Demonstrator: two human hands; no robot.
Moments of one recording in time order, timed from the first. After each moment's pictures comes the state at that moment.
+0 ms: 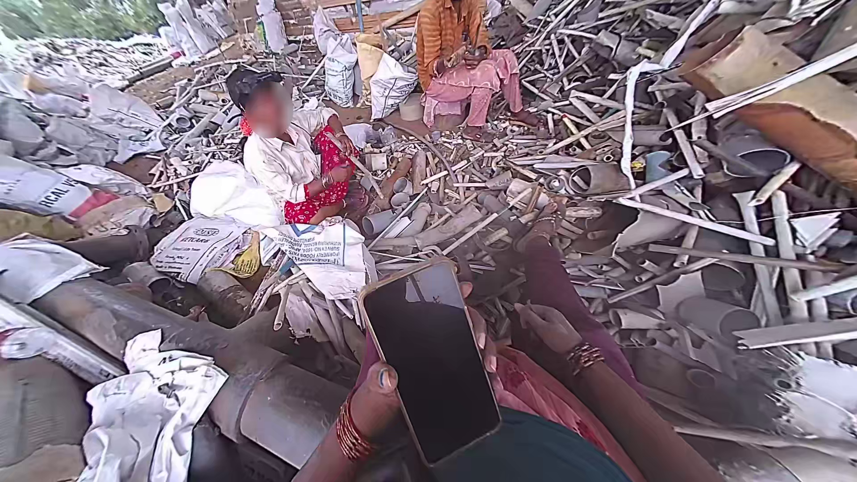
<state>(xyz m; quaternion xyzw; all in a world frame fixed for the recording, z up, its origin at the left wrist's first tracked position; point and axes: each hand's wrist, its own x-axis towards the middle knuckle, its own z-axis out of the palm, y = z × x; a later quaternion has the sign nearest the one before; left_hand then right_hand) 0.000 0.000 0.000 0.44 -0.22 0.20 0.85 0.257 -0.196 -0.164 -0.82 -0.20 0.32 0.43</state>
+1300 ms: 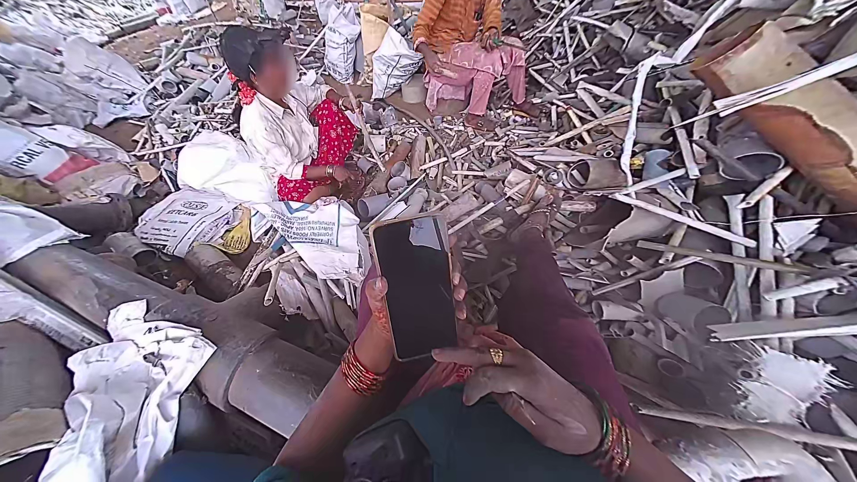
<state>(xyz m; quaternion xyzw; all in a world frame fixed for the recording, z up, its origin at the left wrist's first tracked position) 0.076 0.023 -0.048 0.22 -0.20 0.07 0.95 0.151 -0.182 -0.046 -0.48 -0.71 0.17 0.49</state>
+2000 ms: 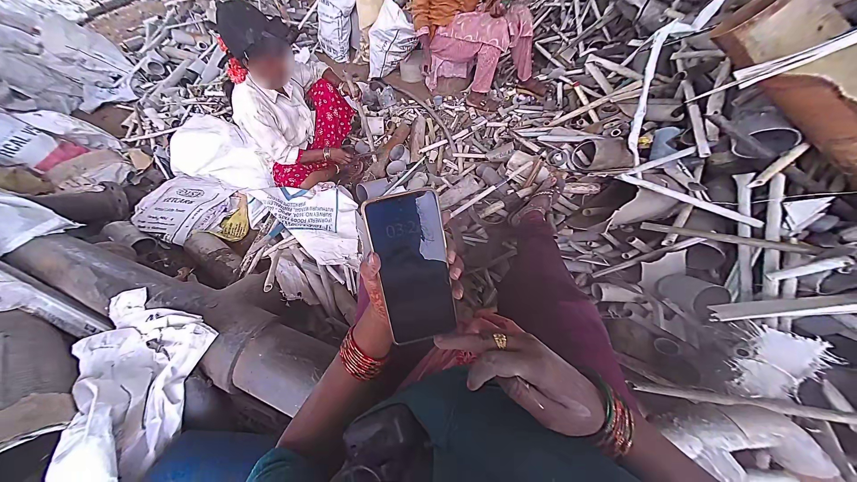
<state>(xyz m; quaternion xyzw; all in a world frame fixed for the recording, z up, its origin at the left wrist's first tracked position) 0.072 0.024 -0.056 0.22 -0.19 0.09 0.95 0.152 -0.184 -0.044 -0.46 -0.70 0.20 0.51</state>
